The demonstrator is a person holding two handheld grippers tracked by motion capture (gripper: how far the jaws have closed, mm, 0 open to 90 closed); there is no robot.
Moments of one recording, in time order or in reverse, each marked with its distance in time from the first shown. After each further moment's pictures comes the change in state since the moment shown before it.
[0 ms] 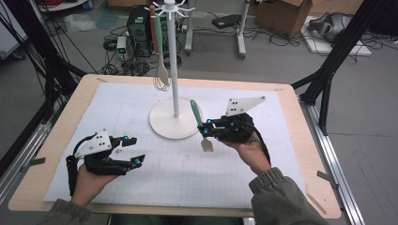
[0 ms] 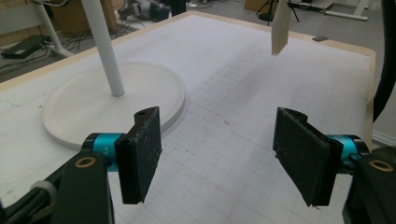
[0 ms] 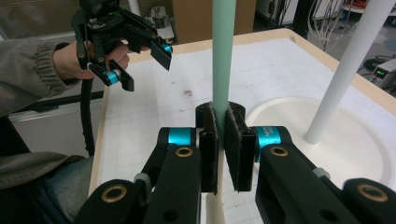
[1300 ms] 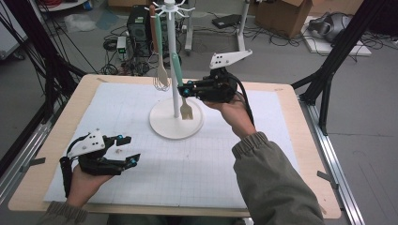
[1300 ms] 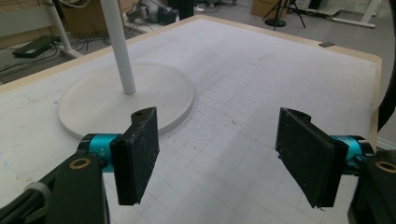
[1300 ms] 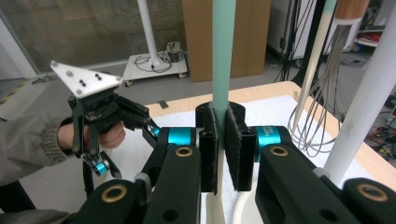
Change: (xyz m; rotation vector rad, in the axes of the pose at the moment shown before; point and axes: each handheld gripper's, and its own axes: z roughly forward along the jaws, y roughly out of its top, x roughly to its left) left arm 0.004 -0.003 -0.011 -0.018 0.028 -0.021; right arm -0.041 0.094 0.024 -0.109 0.084 0.014
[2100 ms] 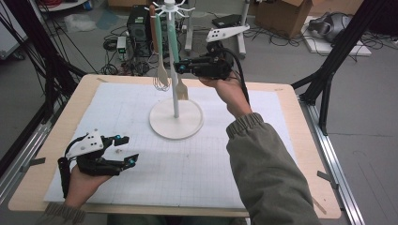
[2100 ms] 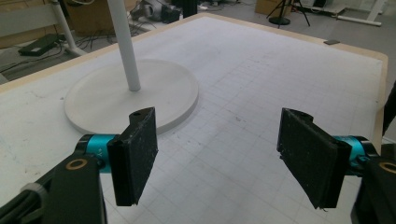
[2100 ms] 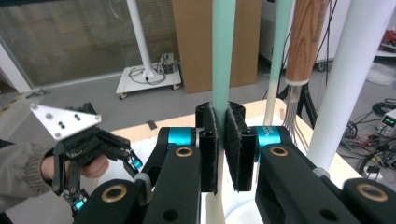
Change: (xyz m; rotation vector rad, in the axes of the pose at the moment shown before) left arm 0.002 -0.002 -0.003 0.005 0.013 0.003; right arm -0.028 0.042 0.005 -0.031 -0.022 0.022
